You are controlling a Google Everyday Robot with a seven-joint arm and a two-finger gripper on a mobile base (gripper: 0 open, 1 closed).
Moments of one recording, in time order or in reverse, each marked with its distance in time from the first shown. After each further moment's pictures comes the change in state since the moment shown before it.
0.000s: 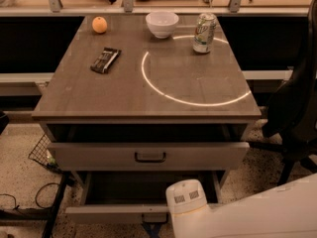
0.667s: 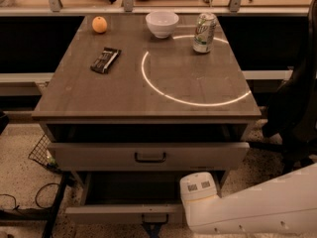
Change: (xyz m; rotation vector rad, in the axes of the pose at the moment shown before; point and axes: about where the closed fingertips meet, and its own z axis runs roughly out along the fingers) arm 0.042 -0.006 0.046 -0.021 0.038 0.034
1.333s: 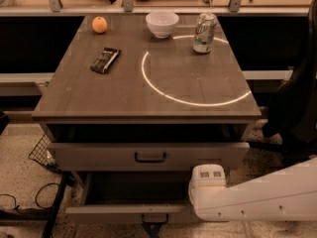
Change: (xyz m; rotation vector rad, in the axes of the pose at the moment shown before) arm 0.024 0.006 0.033 -0.092 -0.015 0.087
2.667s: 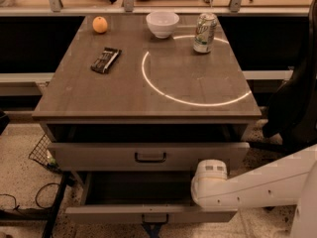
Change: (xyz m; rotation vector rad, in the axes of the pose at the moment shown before) arm 0.008 -0.003 0.054 -0.063 -0.037 -0.008
